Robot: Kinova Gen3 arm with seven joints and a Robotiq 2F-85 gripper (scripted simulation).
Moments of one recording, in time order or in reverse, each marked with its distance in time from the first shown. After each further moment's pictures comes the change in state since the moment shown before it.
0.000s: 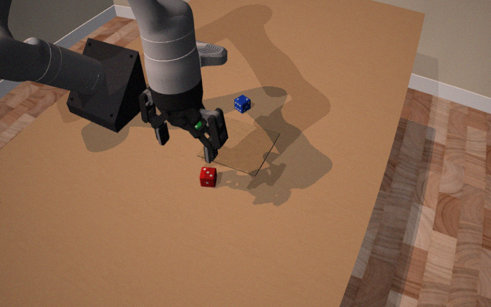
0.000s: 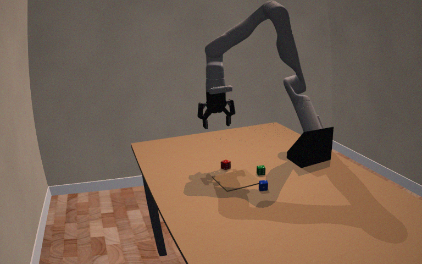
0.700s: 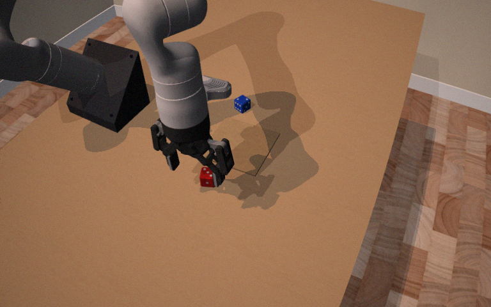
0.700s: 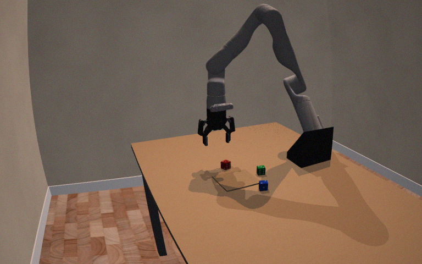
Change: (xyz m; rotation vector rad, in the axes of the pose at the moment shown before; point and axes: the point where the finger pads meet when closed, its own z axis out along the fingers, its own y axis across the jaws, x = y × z) arm 0.006 0.006 0.066 -0.026 0.005 -0.013
